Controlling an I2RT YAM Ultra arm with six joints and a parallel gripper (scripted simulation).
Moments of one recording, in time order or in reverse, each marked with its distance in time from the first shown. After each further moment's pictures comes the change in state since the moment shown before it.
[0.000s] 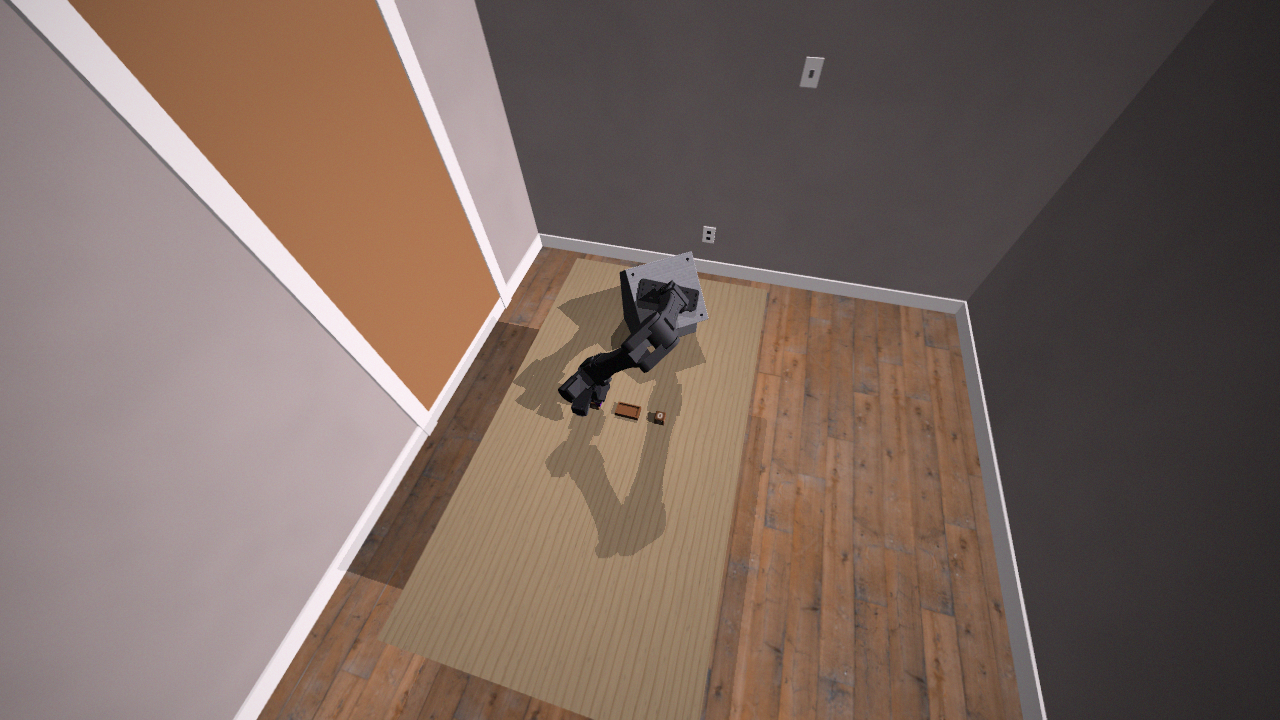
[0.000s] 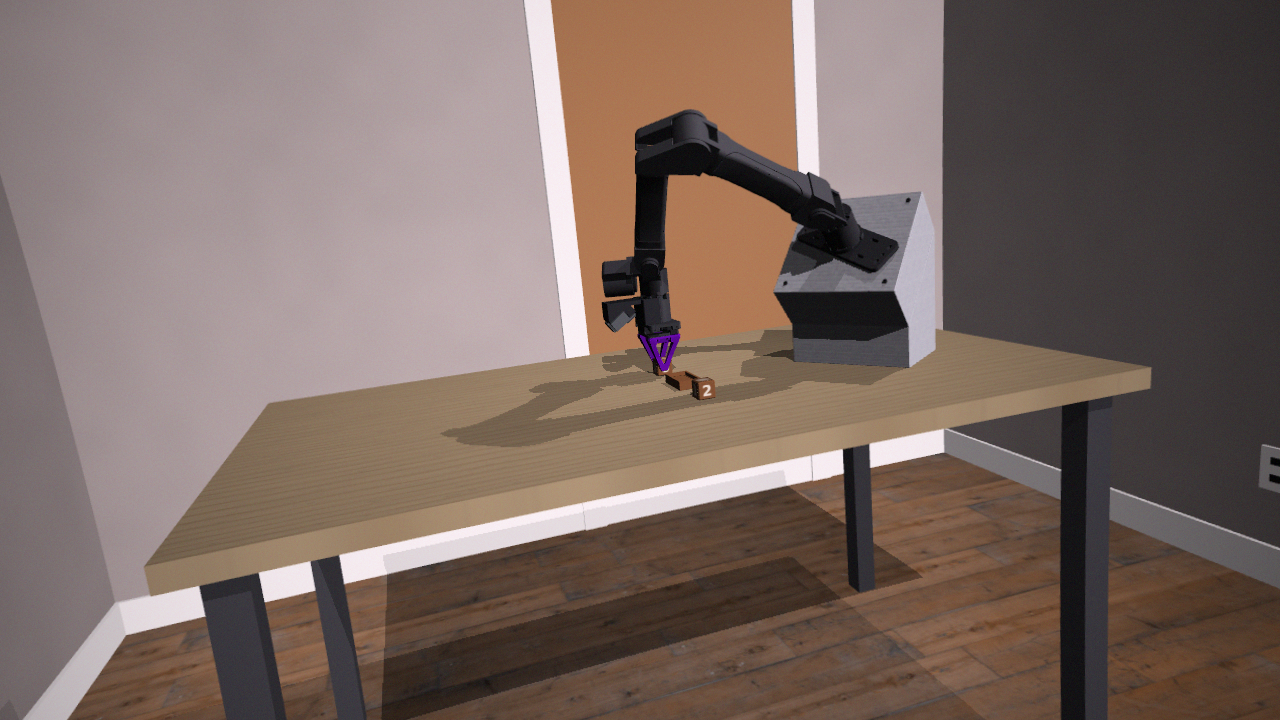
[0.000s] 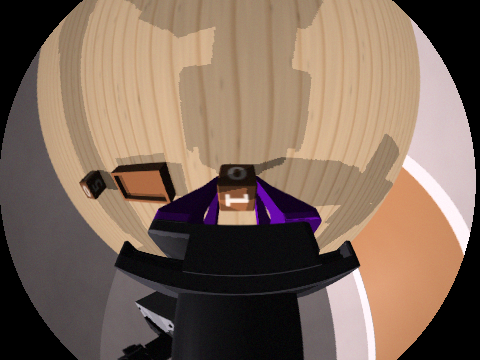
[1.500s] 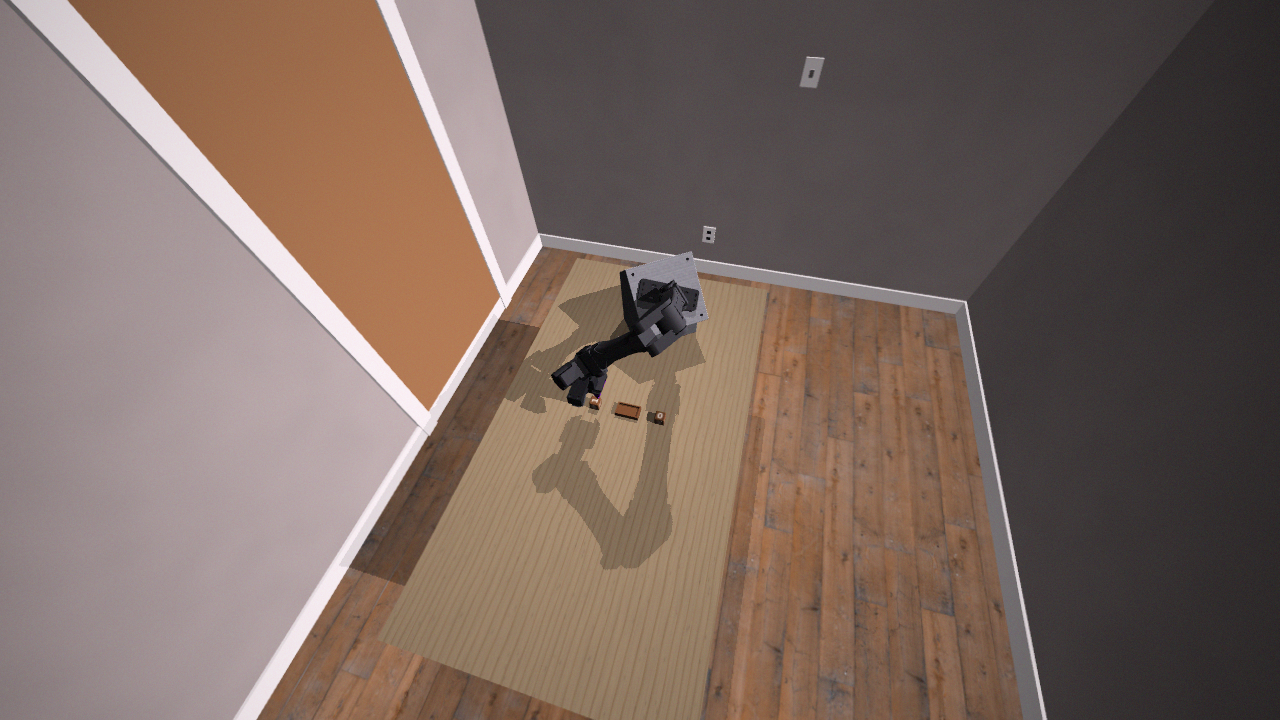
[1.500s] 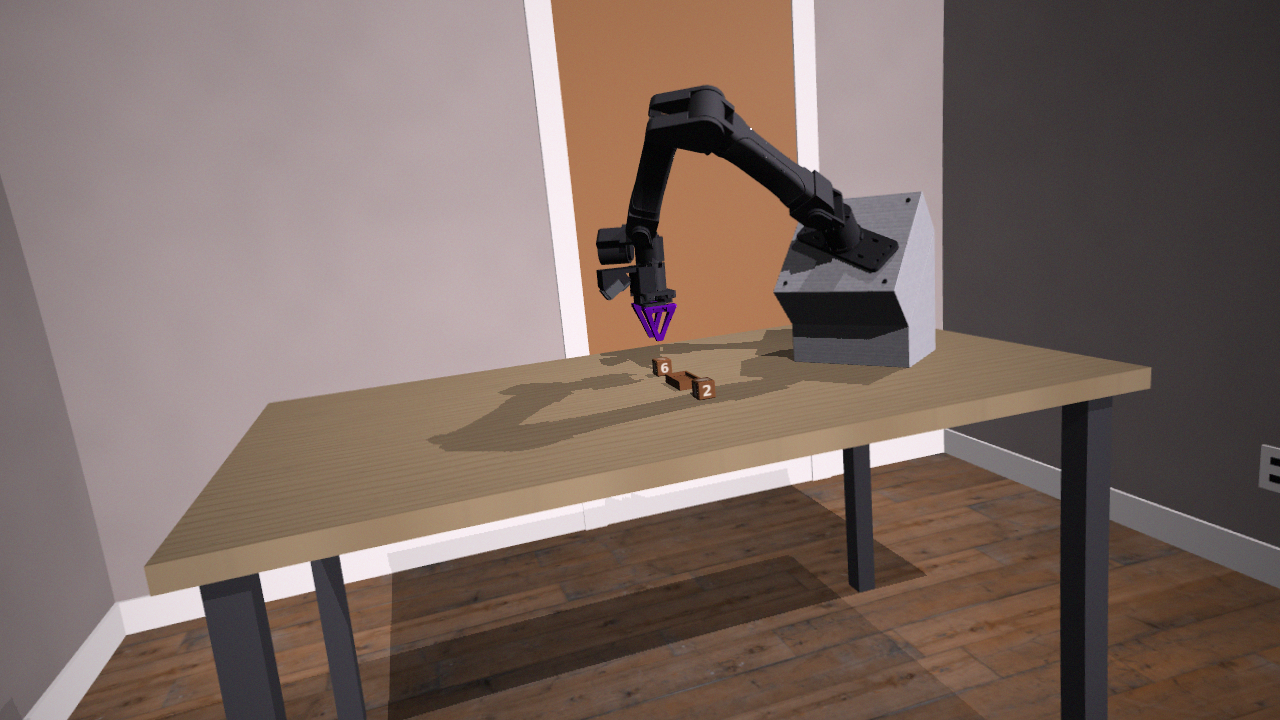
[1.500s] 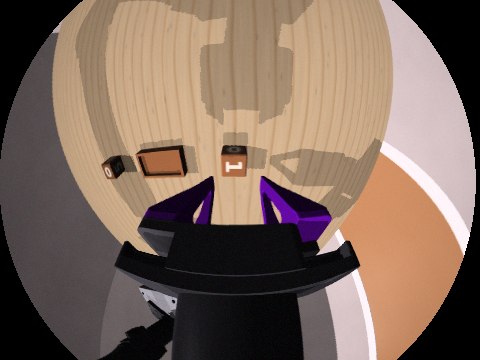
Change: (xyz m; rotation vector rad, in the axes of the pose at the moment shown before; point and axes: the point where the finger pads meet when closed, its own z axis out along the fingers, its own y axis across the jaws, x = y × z) arm -0.005 -0.003 -0.063 0.015 -0.012 -0.003
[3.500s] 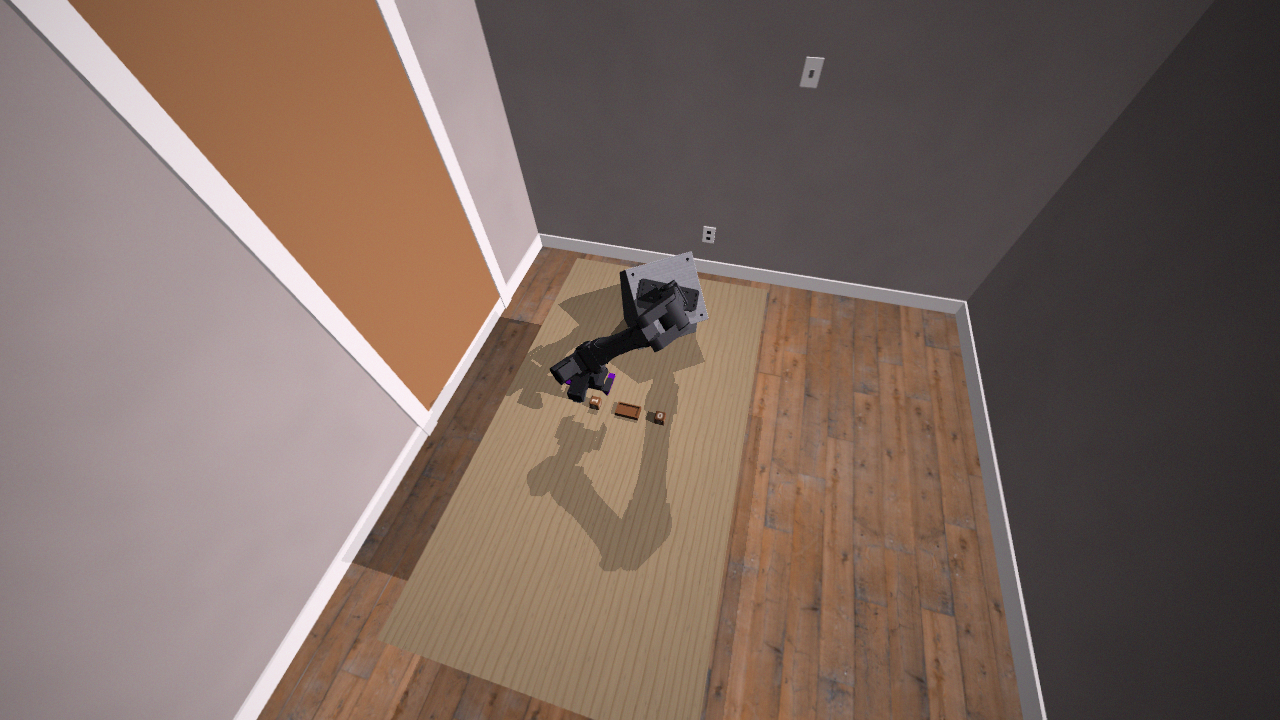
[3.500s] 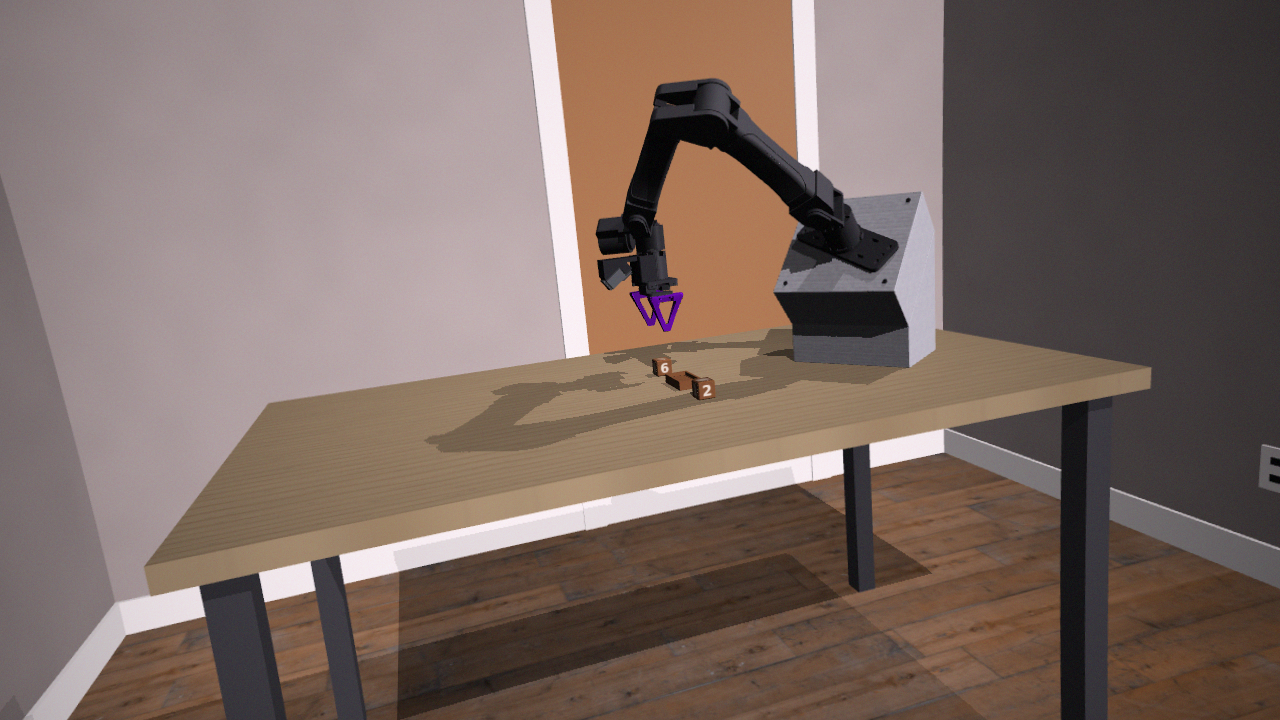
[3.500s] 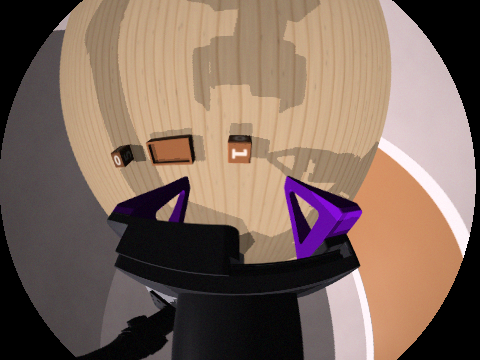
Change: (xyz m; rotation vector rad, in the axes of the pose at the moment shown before) arm 0.006 0.006 -0.022 -0.021 0.024 -0.002
